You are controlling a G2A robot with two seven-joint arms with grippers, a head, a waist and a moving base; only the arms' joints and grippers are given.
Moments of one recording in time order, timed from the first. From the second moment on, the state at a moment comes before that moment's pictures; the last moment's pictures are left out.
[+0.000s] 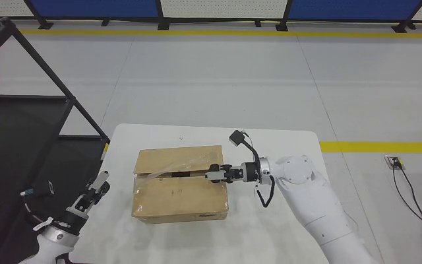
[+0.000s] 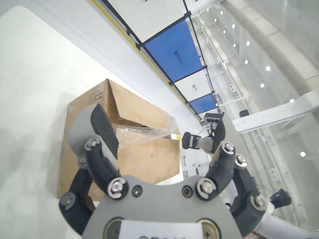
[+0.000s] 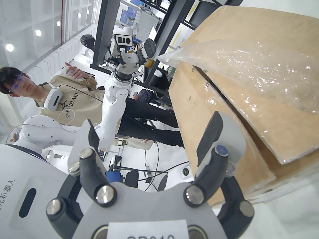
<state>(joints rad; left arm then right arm) 1.54 -1.20 -1.92 -1.93 0.08 -0.20 -0.50 -0.53 -1.38 1.06 -1.01 0.21 -0.51 1.23</state>
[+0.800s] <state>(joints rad) 1.36 -1.20 -1.60 -1.95 0.39 -0.13 -0.57 -0.56 -1.36 1.07 -0.99 0.21 -0.49 1.17</state>
